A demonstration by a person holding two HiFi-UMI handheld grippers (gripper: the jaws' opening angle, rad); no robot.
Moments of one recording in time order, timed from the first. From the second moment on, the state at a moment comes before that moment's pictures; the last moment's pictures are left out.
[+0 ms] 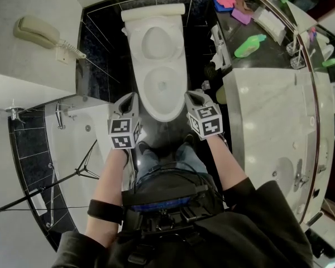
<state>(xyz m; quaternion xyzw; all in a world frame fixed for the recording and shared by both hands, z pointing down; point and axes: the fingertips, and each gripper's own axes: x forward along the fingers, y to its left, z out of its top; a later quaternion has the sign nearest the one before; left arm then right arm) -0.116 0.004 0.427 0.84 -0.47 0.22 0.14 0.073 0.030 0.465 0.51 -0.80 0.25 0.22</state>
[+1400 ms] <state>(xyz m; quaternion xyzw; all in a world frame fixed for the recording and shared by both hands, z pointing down) -0.116 0.025 0.432 0.84 -0.47 0.22 0.15 0.073 0.042 0.470 0.51 -0.79 0.25 0.23</state>
